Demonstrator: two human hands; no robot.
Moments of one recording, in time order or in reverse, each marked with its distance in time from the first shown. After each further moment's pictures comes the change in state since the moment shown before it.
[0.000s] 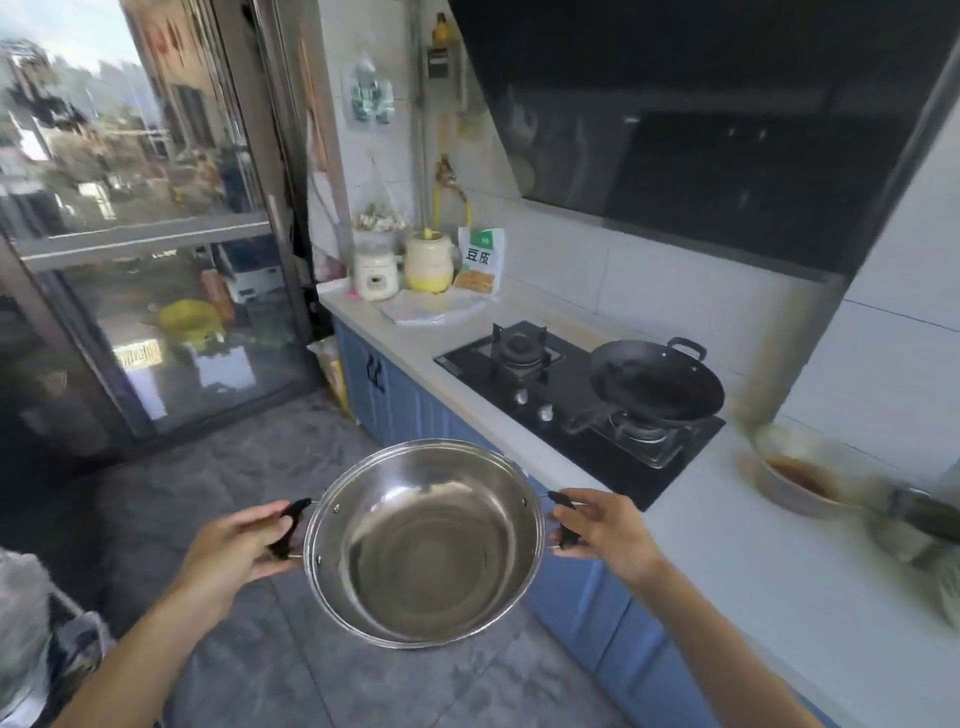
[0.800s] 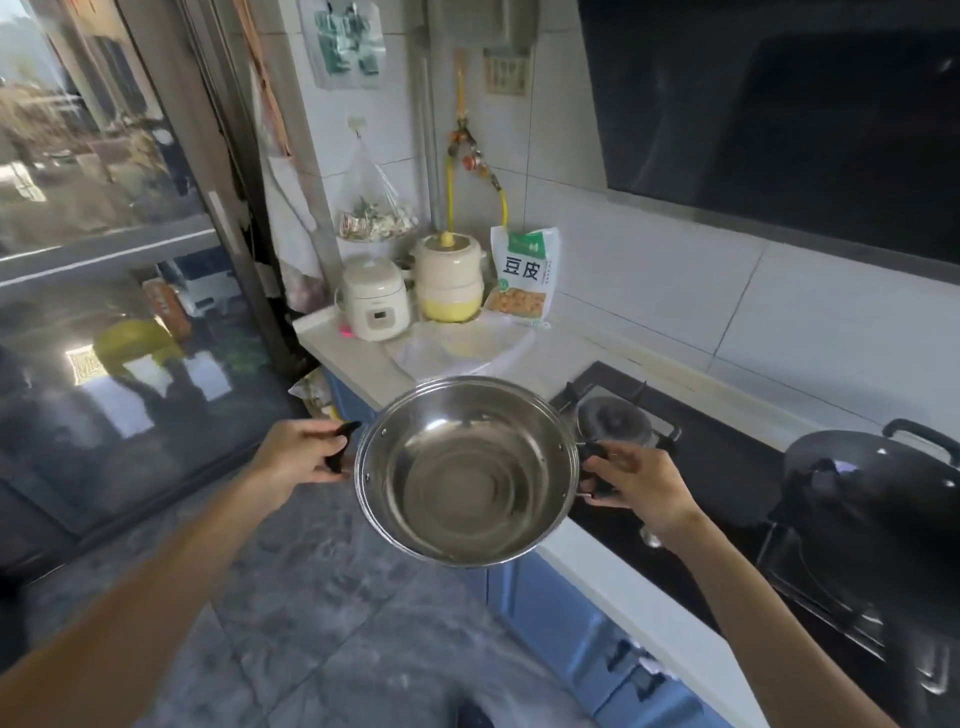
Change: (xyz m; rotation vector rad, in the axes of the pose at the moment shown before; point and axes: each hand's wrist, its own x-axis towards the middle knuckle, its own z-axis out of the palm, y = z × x) left_hand 0.597 0.209 0.082 0.209 -0.174 0.000; right_hand 0.532 -0.106 0.121 0.072 0.194 -0.002
